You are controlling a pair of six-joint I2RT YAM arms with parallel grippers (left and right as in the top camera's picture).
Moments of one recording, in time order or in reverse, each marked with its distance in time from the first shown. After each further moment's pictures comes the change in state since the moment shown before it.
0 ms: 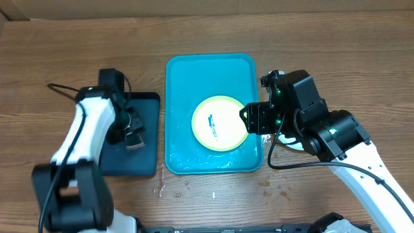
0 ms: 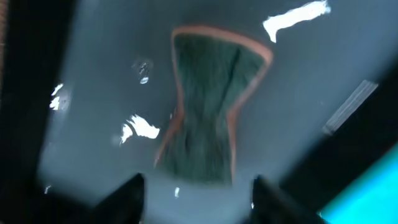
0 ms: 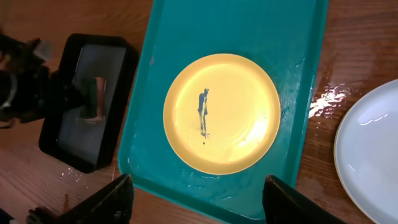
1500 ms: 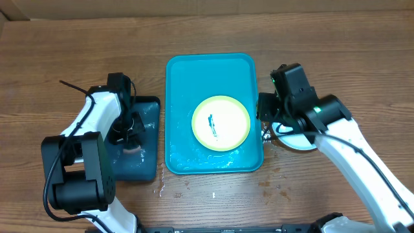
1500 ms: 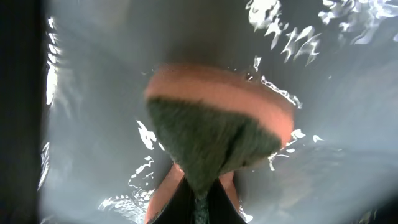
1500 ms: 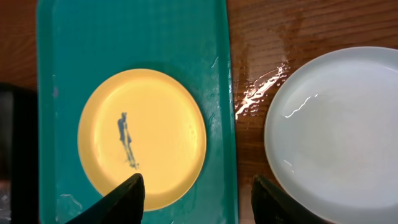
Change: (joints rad) left arm 0.000 0.118 0.011 -0.005 -0.070 0.058; right arm -0.079 0.172 -0.020 0.036 0.182 0.084
